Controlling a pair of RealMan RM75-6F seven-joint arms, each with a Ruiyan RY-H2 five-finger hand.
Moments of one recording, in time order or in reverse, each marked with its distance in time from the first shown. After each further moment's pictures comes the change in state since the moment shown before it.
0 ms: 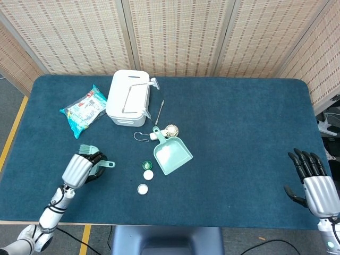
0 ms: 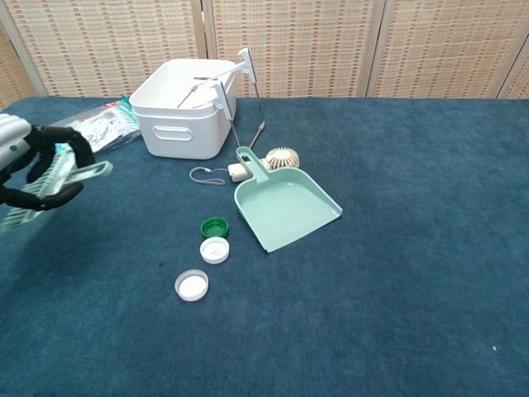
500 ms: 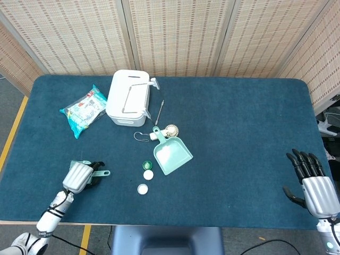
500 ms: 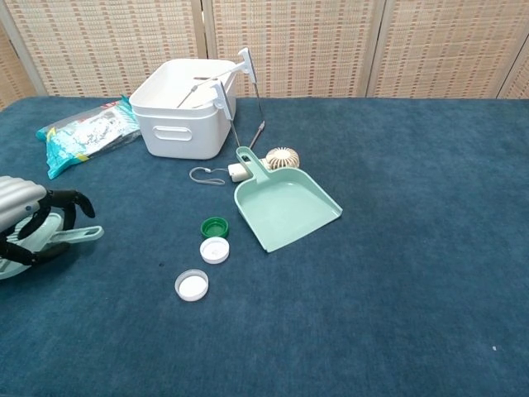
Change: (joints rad) left arm 0.019 0.059 0.039 -0.147 -0.070 -0.277 0.116; right arm -0.002 0.003 -0.003 -0.007 -0.004 0.001 -0.002
